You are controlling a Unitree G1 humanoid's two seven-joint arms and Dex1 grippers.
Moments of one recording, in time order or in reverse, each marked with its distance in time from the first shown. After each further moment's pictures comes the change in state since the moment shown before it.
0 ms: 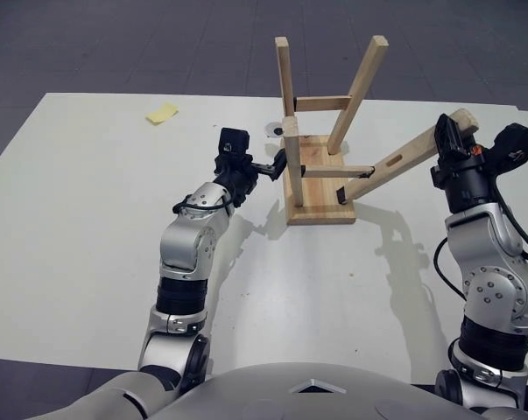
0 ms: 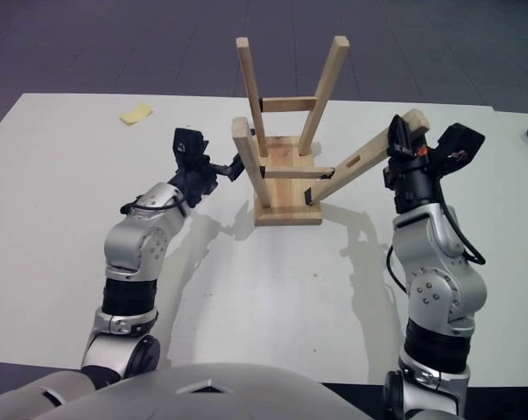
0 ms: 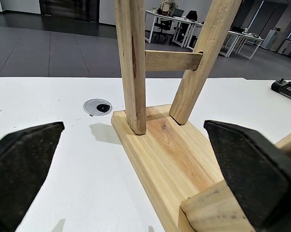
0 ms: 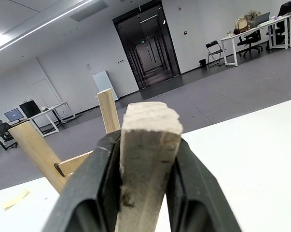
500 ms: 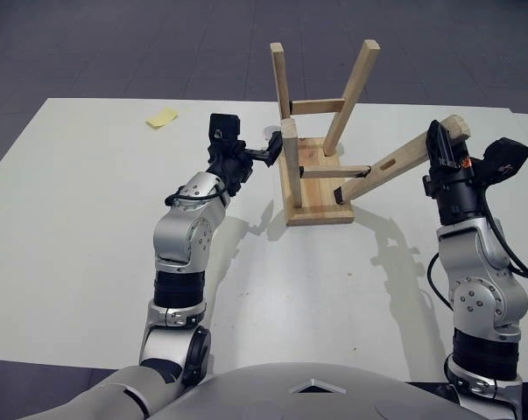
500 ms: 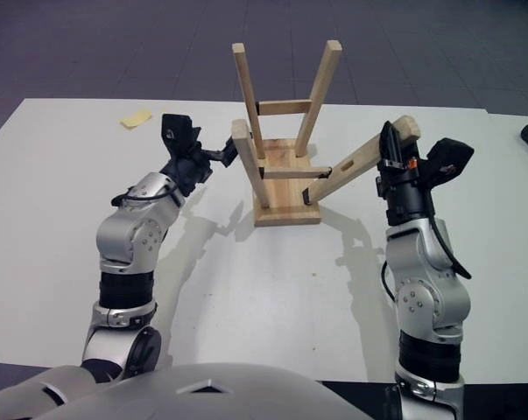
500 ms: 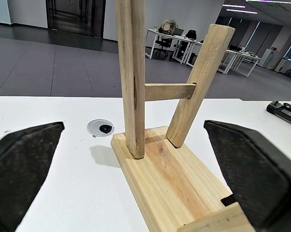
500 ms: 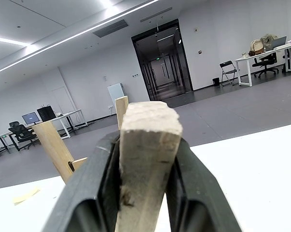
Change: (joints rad) left arm -0.057 -0.001 0.057 -0.008 -0.041 0.002 0.025; right arm 0.064 0.004 0.064 0.051 -0.076 -0.171 0.143
